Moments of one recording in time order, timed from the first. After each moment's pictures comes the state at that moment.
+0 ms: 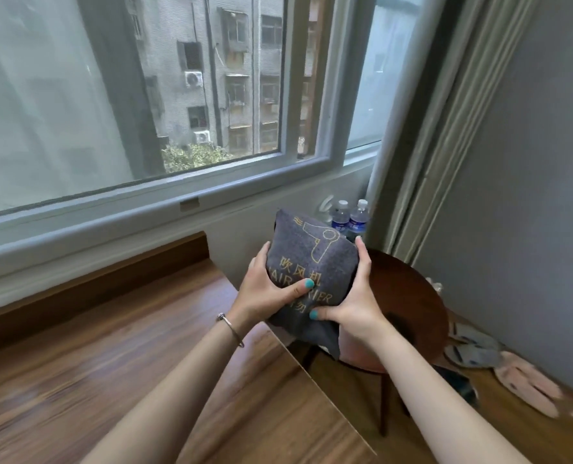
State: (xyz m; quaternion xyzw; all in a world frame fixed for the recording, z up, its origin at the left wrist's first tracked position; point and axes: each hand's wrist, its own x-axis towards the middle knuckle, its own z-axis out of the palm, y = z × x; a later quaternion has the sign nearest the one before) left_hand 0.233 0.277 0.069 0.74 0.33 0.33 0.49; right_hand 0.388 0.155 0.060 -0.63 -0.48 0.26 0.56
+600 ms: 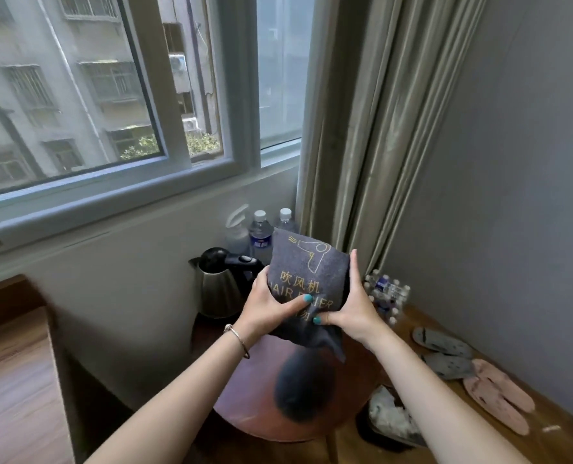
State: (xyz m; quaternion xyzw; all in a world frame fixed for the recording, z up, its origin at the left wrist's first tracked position) left_hand 0.539 0.268 0.015 0.72 0.37 0.27 0.53; right_hand 0.695 0.156 0.020 -0.63 -0.42 0.35 0.55
